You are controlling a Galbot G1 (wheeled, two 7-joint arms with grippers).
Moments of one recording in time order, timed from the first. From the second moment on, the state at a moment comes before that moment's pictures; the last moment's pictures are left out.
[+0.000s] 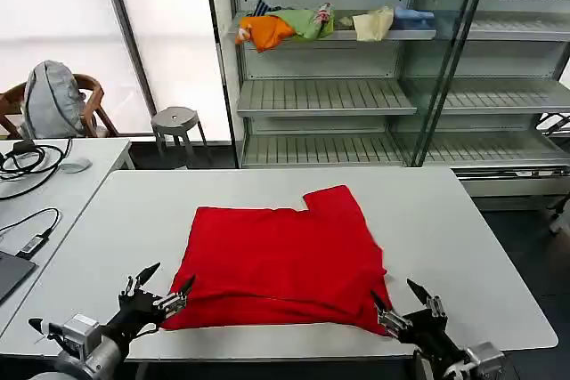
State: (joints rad) left arm 1.62 -1.01 -0.72 -2.30 -0.45 0.51 0.09; right arm -1.59 1.09 0.56 2.32 0.48 -0.43 0.11
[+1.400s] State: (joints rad) left arm 0.90 -0.97 -0.36 -1.64 -0.51 0.51 0.10; right arm -0.64 1.44 0.25 1.38 0.33 -0.51 0.20
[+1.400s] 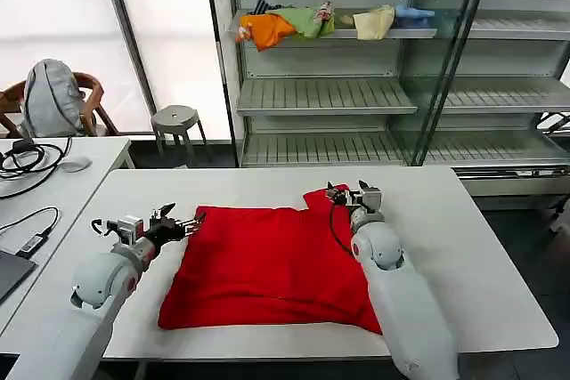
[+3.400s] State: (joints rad) left arm 0.75 -1.04 -0.29 -1.38 -0.50 0.47 0.19; right arm -0.53 1.46 0.25 1.18 0.37 -0.53 0.16
